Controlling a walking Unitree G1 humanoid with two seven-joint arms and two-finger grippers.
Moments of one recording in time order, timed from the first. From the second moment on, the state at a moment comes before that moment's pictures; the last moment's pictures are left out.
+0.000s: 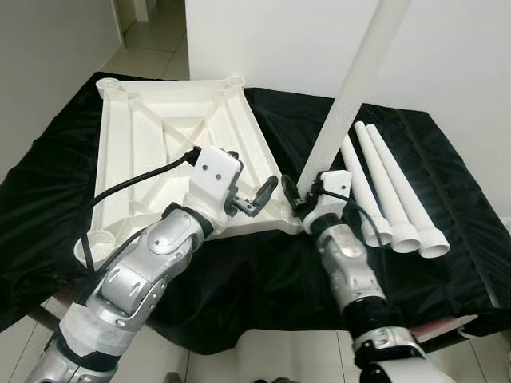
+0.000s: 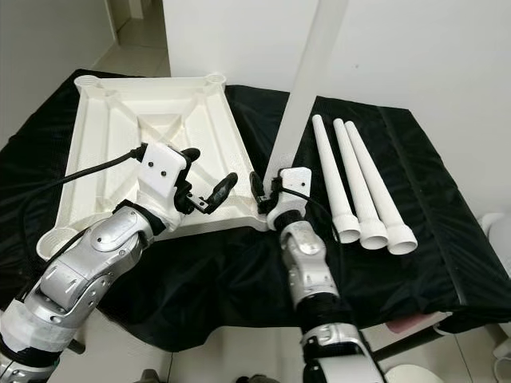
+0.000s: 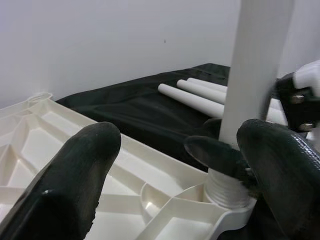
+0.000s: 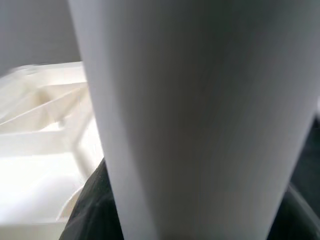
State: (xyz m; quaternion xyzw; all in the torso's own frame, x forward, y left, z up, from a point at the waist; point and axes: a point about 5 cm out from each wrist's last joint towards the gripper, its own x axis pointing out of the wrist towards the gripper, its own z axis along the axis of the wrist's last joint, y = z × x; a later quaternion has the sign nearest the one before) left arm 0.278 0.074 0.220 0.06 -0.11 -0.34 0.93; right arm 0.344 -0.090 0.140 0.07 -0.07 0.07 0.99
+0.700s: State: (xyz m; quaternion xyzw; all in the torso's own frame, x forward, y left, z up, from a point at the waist) left arm 0.275 0.068 0.219 0.06 -0.11 -0.35 0.93; right arm 0.336 -0.077 0.144 0.05 -0.08 0.04 0.99
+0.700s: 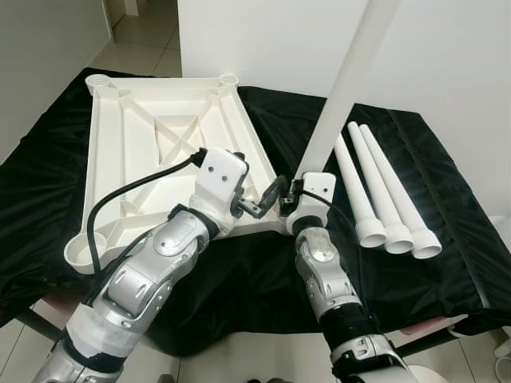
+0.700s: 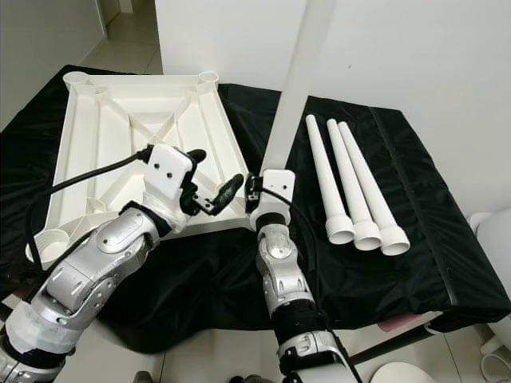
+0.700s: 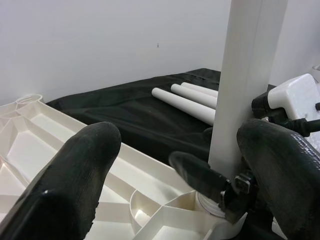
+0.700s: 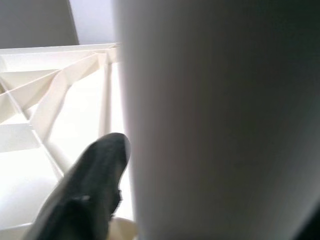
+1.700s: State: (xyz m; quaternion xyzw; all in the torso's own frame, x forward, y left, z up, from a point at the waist) left arm 0.272 0.071 0.194 0.14 -0.09 -0.35 0.92; right arm 0.342 -0.138 0.145 -0.03 -0.06 0.28 0.96
